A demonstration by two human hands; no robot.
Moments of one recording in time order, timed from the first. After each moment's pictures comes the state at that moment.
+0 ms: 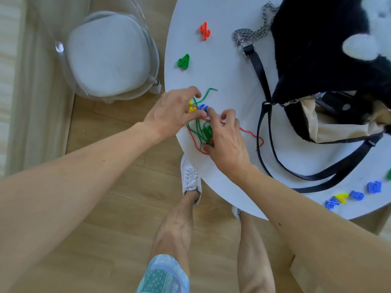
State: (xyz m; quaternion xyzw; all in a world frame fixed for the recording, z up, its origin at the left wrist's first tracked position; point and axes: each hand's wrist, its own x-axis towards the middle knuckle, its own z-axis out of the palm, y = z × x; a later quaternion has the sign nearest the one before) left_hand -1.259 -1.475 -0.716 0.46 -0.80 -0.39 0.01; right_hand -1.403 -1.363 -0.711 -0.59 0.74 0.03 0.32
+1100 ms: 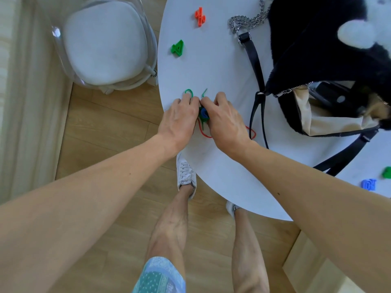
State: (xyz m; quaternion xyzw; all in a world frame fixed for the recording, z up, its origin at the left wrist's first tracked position) left_hand -1.298 -1.410 -0.726 0.53 -0.81 -0.22 -0.10; right_hand -1.429 -1.380 -0.718 -0.67 0.67 0.02 0.30
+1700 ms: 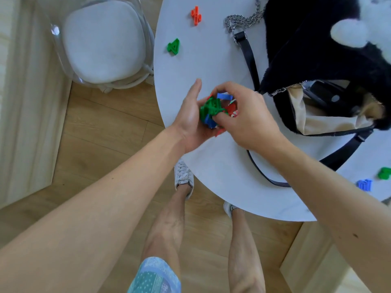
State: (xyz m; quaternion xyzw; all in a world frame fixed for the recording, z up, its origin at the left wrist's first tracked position) left_hand -1.342 -1.413 -0.680 0.48 -0.03 -0.86 0.16; right_hand -1.468 -1.386 -0.648 -0.53 0.69 -0.16 0.46
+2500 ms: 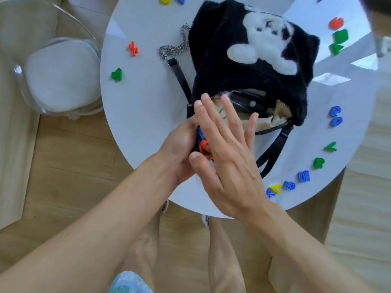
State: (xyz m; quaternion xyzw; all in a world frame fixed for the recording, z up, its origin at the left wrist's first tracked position) left_hand -1.446 -1.366 -0.591 0.44 -0.03 -0.88 0.15; right_hand -1.532 -1.293 -0.556 -0.62 0.69 -0.19 0.31
